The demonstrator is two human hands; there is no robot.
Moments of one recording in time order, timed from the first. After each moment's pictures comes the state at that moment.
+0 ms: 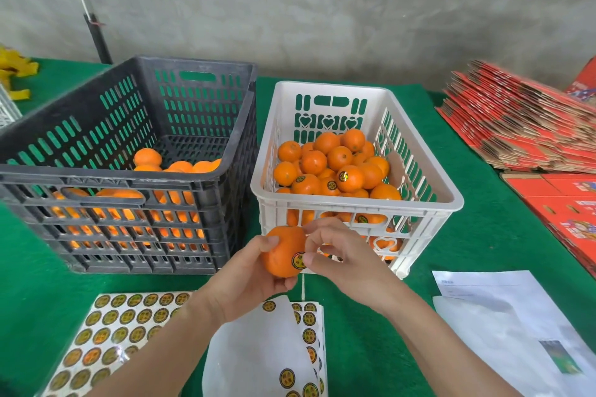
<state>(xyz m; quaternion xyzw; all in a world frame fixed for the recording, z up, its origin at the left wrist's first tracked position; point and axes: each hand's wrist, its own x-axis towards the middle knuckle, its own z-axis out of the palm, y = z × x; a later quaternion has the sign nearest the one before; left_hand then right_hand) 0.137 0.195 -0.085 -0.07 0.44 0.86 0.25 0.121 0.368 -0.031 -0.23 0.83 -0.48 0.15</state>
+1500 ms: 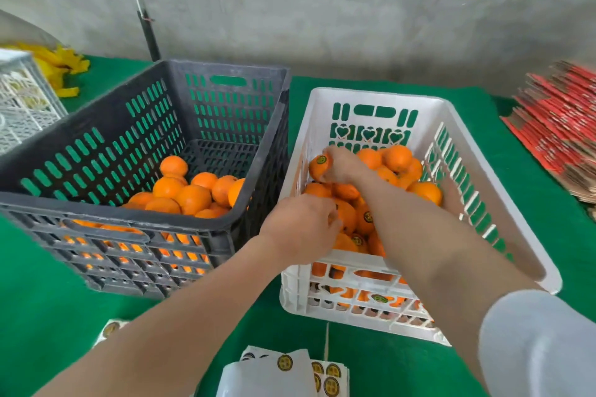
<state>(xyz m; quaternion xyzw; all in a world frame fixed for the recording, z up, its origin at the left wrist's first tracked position) 0.012 0.205 -0.032 0.06 0.98 0.17 -0.04 -0.183 0.281 -0.076 -0.19 0.96 -0.17 0.08</state>
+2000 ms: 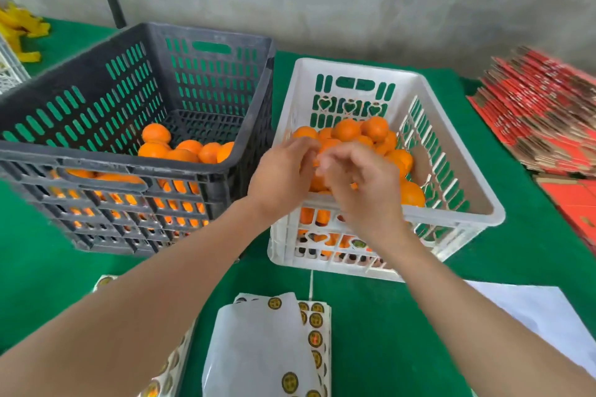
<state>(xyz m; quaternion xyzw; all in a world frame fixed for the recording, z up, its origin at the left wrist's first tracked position) 0.034 0.200 -0.037 0.08 0.90 0.35 -0.26 0.042 0.333 -0.019 -0.33 0.76 -0.52 -0.21</state>
